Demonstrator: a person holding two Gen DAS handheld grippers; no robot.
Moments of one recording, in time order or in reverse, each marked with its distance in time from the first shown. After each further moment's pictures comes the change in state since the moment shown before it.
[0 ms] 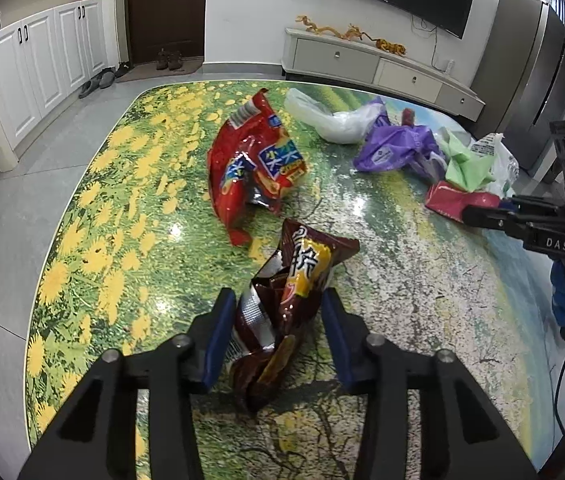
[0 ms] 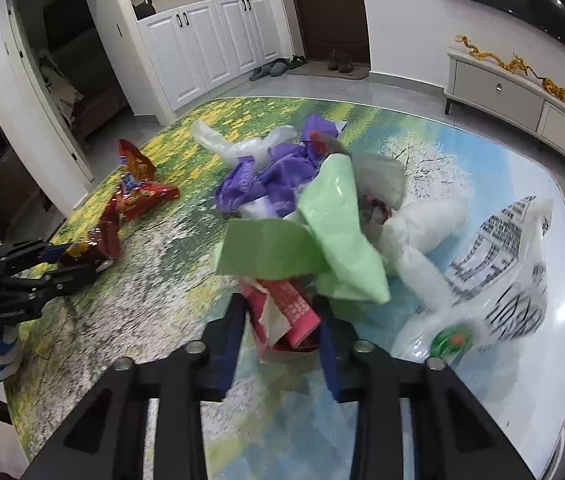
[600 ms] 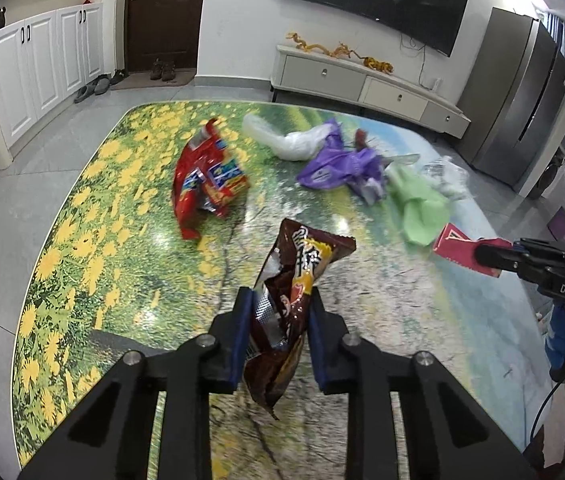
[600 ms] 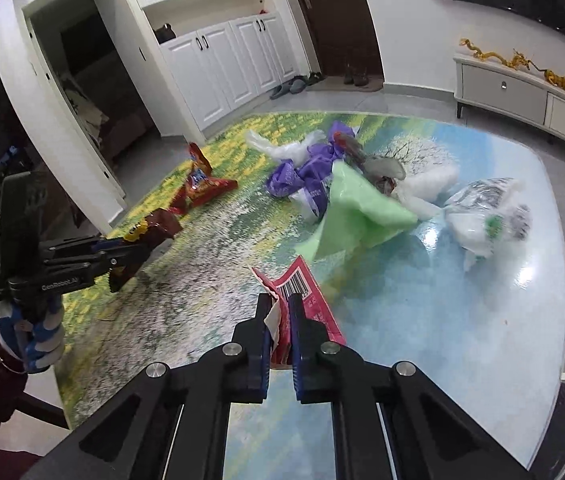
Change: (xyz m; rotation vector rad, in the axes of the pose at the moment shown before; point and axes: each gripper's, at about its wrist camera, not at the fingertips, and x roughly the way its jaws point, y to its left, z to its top) left arm -0.042 -0.037 -0.010 -0.025 -0.064 -0.049; right arm -0.077 0.018 -0.047 0.029 -0.090 0.091
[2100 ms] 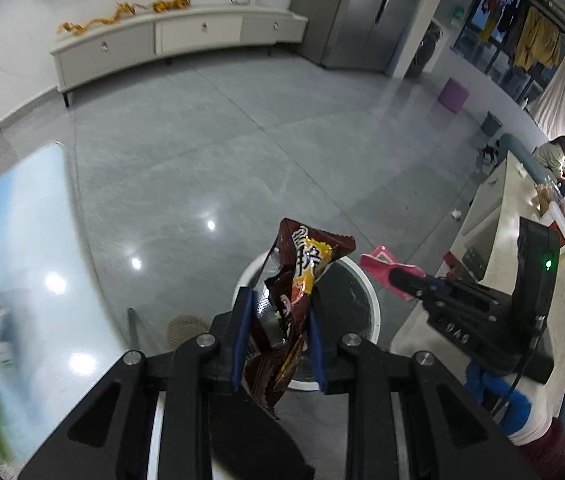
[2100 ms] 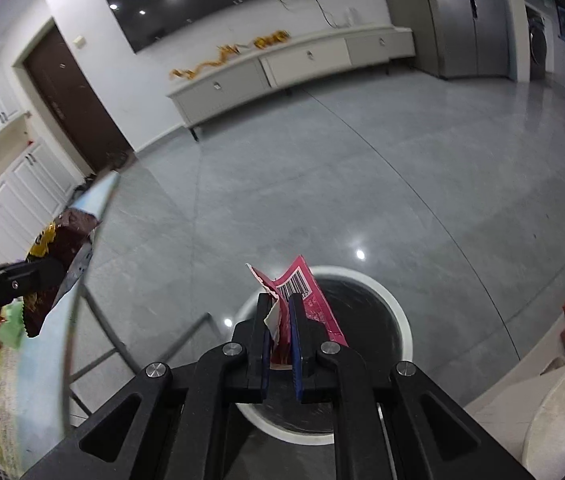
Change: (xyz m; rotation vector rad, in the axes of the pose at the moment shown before) left arm 0.159 -0.446 0.071 0.442 0.273 -0.352; right arm -0.197 -0.276 -0.161 0.675 -0.171 -0.565
